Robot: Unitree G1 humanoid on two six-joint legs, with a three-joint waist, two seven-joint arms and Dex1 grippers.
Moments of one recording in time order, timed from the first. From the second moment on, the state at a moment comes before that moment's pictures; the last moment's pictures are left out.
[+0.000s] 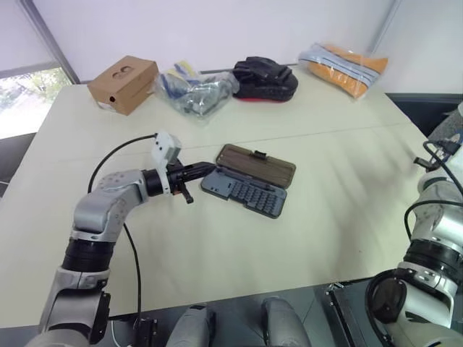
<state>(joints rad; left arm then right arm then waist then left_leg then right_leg) -0.53 0.51 0.01 -0.05 -0.53 0.64 -0.88 -0.56 -0.43 -0.71 0.24 0.16 0.55 -0.18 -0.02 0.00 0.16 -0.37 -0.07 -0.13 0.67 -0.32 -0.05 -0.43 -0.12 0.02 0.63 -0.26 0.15</state>
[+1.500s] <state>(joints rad) -0.52 0.50 0.01 -0.06 -0.53 0.64 -0.86 -0.52 -0.55 -0.33 -0.05 0.37 0.71 -0.20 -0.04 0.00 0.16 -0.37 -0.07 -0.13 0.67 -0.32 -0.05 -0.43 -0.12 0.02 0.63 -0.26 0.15</state>
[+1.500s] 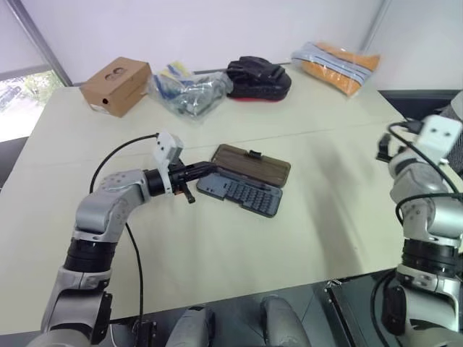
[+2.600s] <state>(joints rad) -0.53 0.47 0.01 -0.03 -0.53 0.62 -0.85 -0.87 -0.43 -0.04 0.17 0.32 1.29 0.20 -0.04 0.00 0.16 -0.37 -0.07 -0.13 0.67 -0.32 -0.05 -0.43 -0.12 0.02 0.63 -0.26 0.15</state>
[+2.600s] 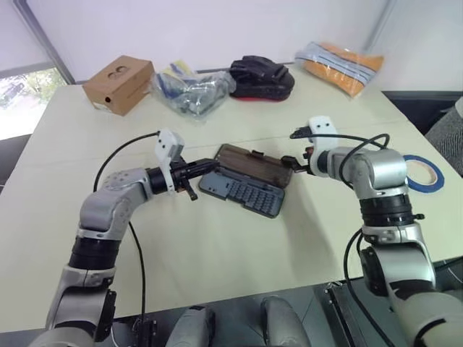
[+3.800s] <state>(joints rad) -0.52 0.48 0.01 -0.04 -0.53 0.62 -0.84 -0.88 -0.33 -0.05 0.14 0.23 1.47 0.13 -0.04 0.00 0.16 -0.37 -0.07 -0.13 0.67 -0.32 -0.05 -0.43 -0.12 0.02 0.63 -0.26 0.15</state>
